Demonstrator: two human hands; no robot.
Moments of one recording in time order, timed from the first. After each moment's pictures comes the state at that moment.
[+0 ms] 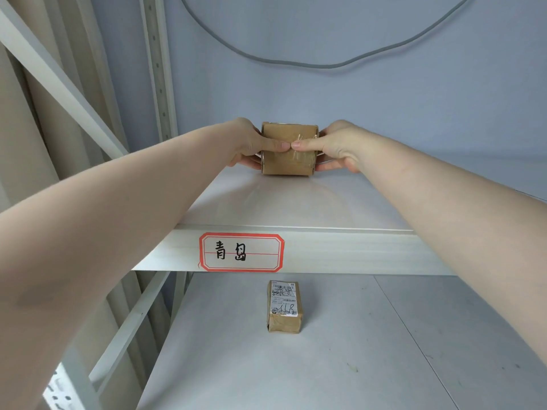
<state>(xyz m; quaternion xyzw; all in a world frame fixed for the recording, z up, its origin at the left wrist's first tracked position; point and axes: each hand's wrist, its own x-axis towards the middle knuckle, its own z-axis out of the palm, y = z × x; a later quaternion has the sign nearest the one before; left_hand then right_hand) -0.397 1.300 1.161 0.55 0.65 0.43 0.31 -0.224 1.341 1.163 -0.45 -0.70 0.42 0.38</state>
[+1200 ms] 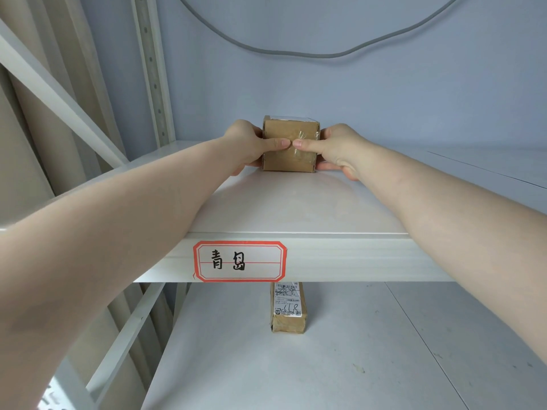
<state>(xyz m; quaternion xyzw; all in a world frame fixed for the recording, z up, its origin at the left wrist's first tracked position) -0.390 1.303 1.146 0.55 0.67 0.45 0.23 -0.229 1.358 1.143 -0.41 -0.68 0.44 0.42</state>
